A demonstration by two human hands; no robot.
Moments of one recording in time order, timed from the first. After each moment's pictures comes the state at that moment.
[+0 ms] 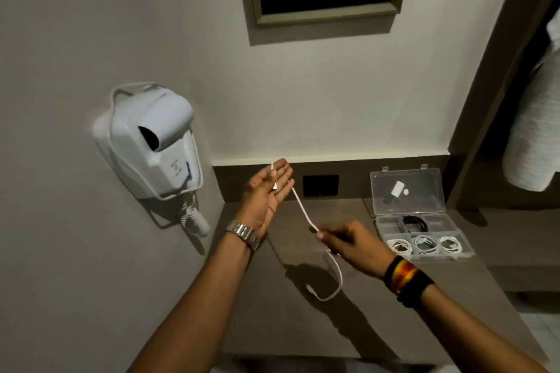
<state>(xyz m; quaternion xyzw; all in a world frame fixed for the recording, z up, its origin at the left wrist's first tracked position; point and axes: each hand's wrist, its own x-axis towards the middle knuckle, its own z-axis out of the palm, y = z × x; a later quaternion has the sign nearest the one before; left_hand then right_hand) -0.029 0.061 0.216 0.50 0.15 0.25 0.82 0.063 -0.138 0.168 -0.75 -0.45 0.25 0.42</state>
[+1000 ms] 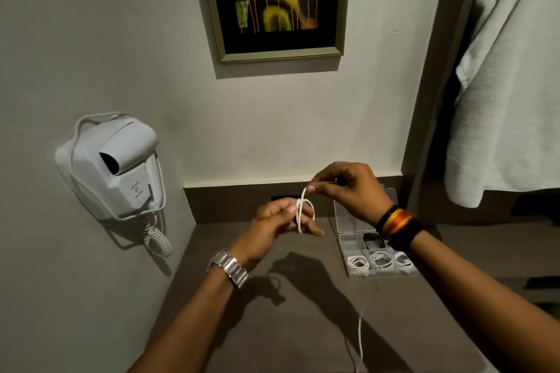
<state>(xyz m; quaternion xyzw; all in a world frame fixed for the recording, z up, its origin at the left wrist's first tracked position) -0.023 -0.047 0.253 0.72 0.00 0.12 0.68 0.140 -0.193 0.289 -0.71 -0.51 -0.01 0.48</state>
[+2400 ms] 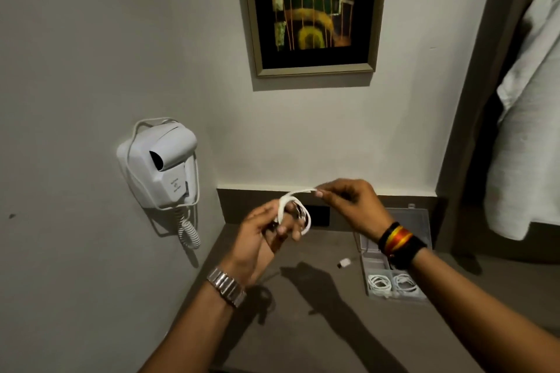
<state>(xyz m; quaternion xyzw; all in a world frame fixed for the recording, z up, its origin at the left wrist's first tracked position) -0.064 -0.070 0.279 0.52 0.04 0.26 0.81 0.126 -0.180 0.287 -0.68 -0.51 0.06 0.52</state>
